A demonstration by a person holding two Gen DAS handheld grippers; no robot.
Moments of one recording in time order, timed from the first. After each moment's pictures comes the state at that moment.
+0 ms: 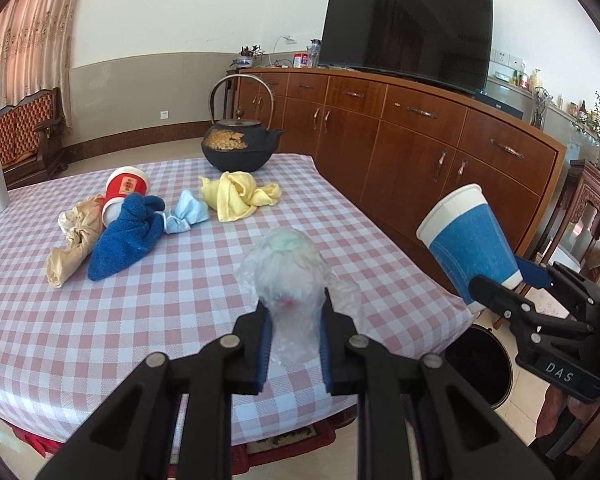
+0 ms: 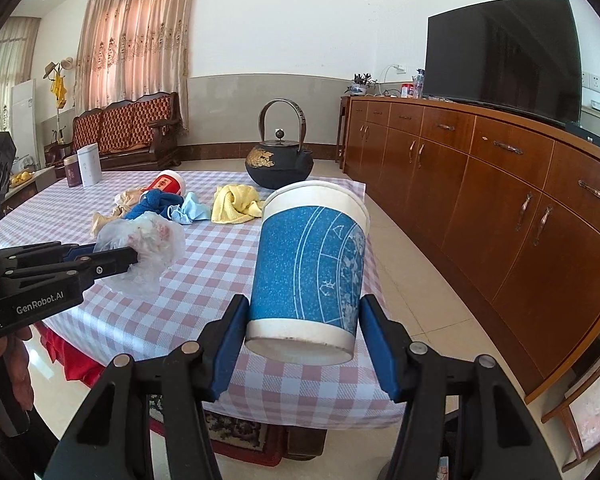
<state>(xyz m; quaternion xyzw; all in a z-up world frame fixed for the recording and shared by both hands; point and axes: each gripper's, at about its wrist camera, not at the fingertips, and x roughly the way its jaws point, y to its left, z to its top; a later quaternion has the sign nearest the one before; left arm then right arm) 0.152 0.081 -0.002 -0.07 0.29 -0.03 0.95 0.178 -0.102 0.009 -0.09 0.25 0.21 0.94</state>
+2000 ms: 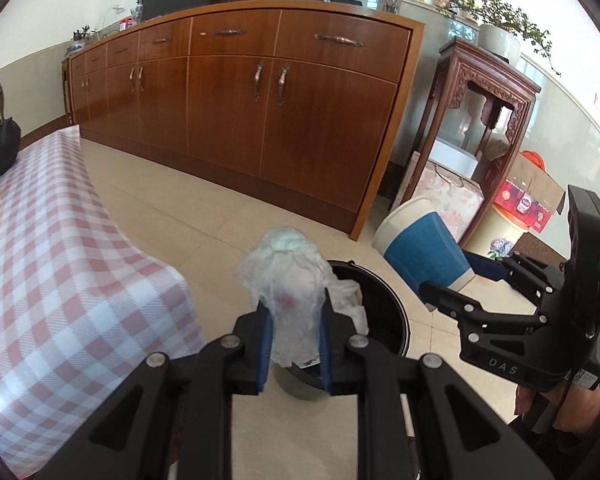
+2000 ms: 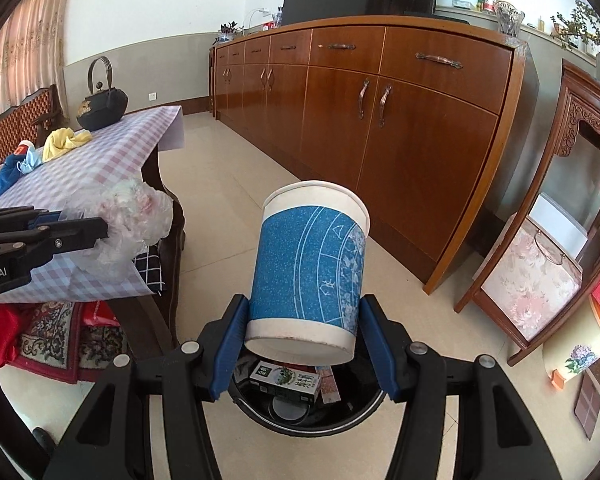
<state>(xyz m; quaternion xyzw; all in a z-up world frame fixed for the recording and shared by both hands) 0.190 -0.177 -0.057 0.02 0.36 -0.28 0.89 0.146 -0.351 -0.071 -0.05 0.34 0.00 0.94</state>
